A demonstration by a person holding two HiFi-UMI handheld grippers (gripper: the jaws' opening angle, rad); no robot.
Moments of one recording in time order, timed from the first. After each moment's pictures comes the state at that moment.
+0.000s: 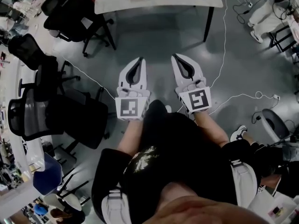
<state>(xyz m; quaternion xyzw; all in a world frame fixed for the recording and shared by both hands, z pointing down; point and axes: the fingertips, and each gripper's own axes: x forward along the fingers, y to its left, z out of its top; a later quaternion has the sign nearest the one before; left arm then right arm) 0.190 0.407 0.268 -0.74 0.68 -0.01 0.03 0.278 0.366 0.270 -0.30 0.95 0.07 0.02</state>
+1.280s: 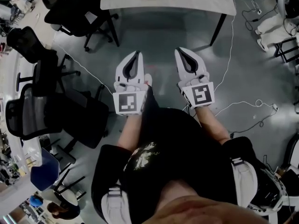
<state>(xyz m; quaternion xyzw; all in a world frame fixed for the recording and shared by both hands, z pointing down) 0.088 0.334 0.280 -0.70 0.71 -0.01 0.04 0.192 0.280 0.282 -0.28 0.96 0.08 0.01</state>
